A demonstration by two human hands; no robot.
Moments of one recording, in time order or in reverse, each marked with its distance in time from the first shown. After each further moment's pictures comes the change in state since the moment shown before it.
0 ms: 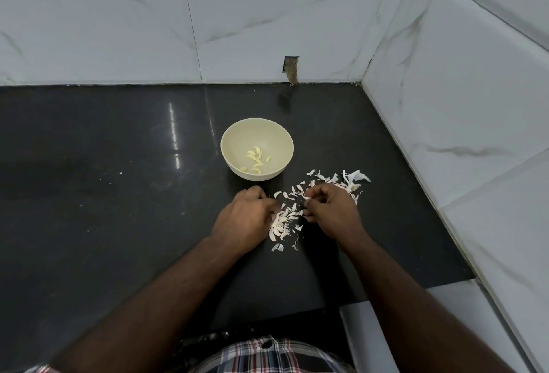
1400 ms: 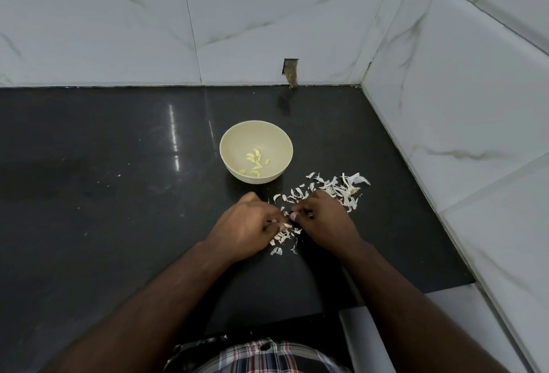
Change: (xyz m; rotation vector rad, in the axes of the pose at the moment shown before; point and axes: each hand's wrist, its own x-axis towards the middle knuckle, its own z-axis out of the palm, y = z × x) left_hand -0.005 -0.001 -0.002 -0.084 -0.006 0.137; right_hand 0.001 0.006 0.000 -0.636 -0.142 -0.348
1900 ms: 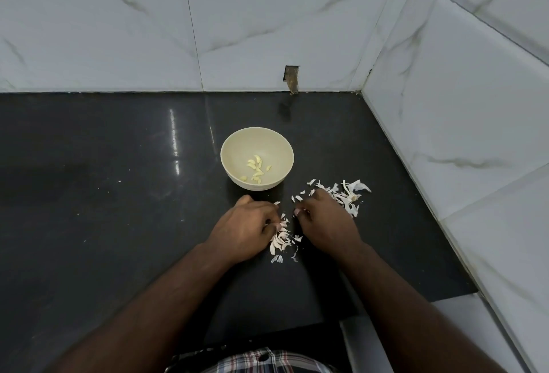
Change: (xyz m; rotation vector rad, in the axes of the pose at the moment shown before) left_hand 0.009 -0.008 0.001 -0.002 -0.012 -0.070; right_hand 0.010 -0.006 0.000 -0.179 0.060 0.000
